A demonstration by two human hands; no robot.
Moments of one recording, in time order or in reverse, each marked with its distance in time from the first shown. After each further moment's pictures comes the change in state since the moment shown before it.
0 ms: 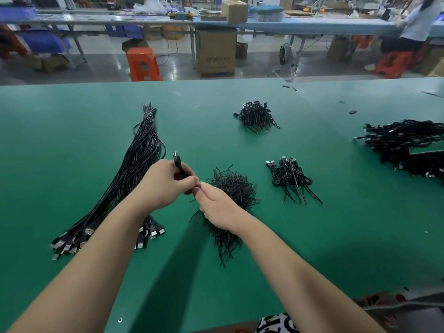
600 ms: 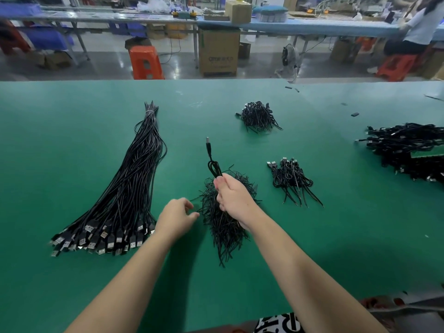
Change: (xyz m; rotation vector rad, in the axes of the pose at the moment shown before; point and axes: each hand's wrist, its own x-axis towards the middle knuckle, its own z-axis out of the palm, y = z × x) left_hand -0.006 -0.087 0.093 0.238 -0.031 -0.354; right_hand 0.006 0.028 -0.019 0.151 0.228 0.110
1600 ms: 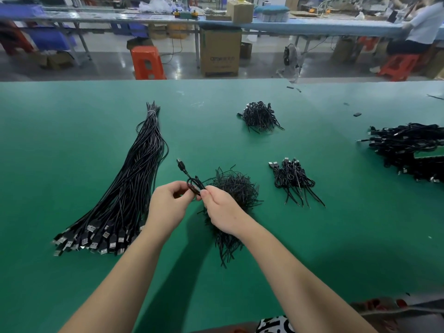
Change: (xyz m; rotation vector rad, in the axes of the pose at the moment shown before) left_hand -0.030 0.028 -0.046 -0.647 0.241 0.138; right_hand -0.003 0.008 0.023 -0.147 -0.159 -0.089
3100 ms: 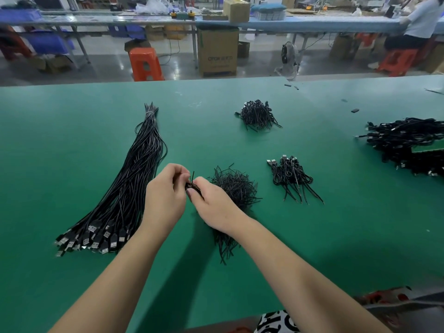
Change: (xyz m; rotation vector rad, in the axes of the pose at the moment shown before) left_hand -0.008 0.033 -0.005 0.289 0.189 0.291; right_hand -0.011 -0.034 0.002 -0.211 0.027 -0.169
